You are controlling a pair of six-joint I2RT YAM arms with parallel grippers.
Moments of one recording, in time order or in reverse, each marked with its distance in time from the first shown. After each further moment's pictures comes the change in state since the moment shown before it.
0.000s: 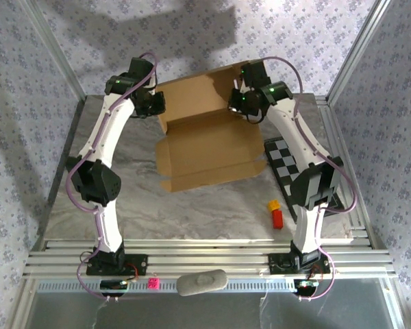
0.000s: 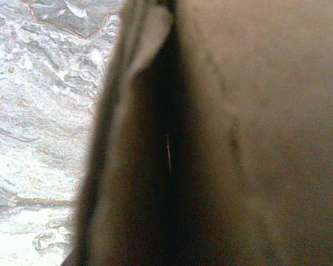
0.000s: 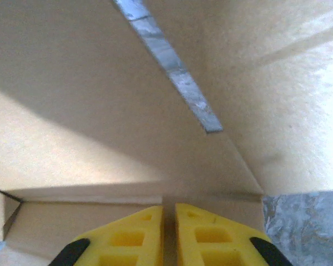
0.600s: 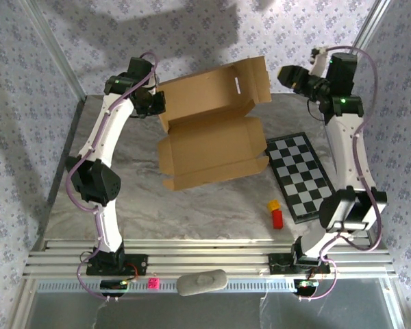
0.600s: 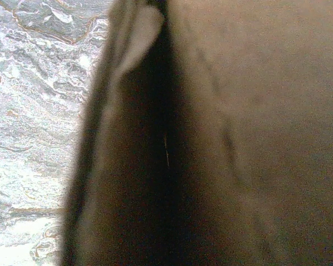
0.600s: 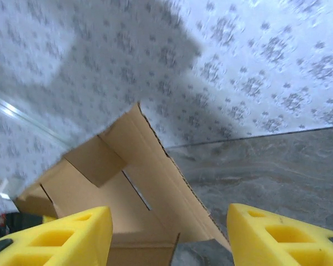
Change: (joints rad) left arm 0.011 0.002 -0.005 0.017 0.048 0.050; right arm -0.434 -0.290 -0.343 0.467 -0.476 -0.121
